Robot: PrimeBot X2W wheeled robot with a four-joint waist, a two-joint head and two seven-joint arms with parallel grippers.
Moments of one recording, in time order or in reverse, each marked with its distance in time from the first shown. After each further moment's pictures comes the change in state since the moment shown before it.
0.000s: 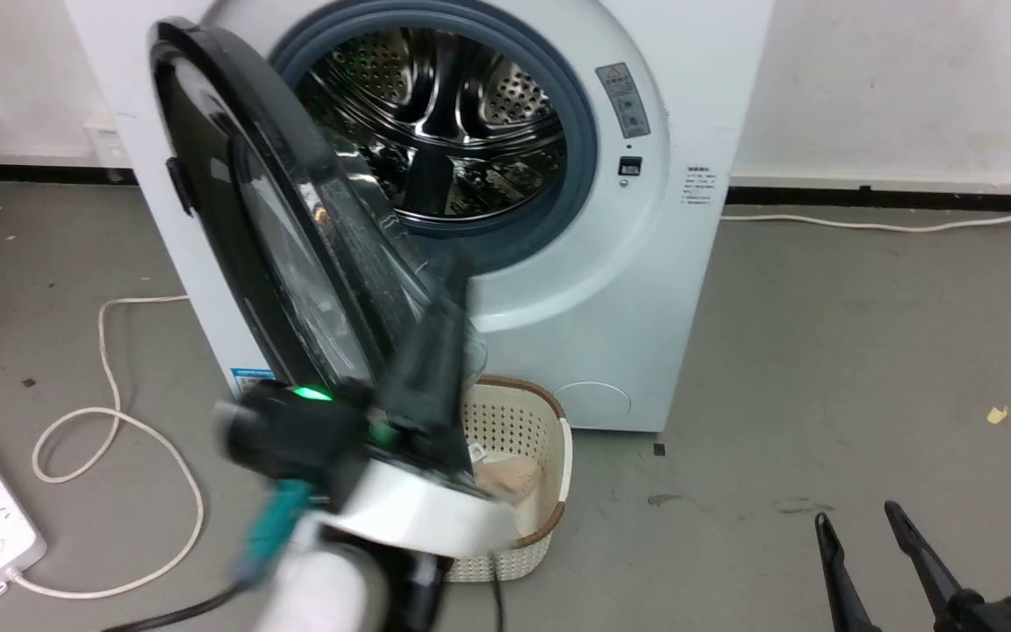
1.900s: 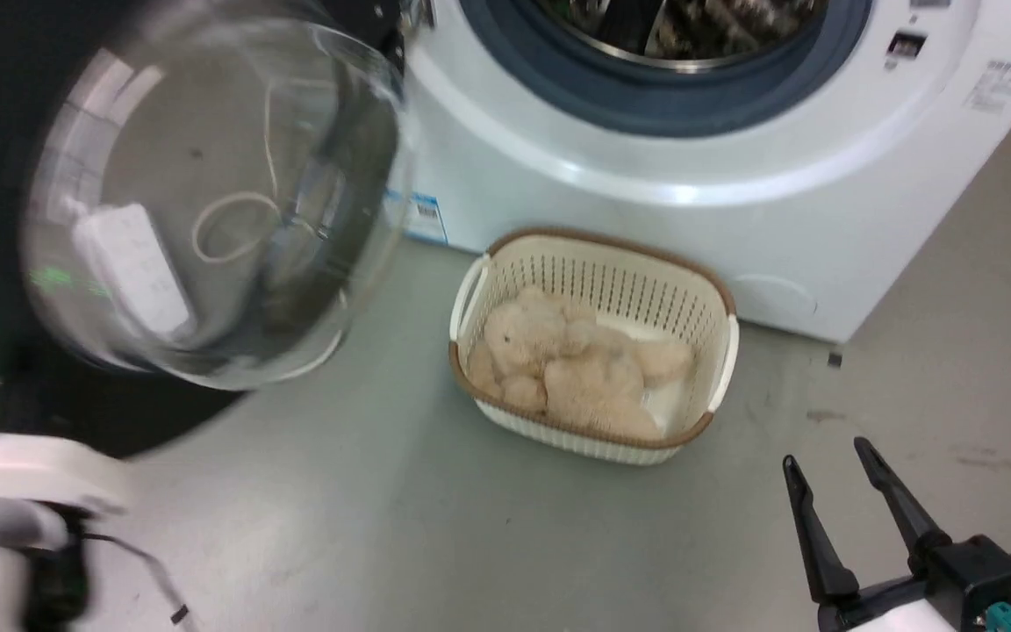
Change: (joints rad) left arm 0.052 0.322 0.364 0.405 -0.346 0.141 0.021; right arm -0.098 0.002 0.053 -0.032 -0.045 0.000 0.040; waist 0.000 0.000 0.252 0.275
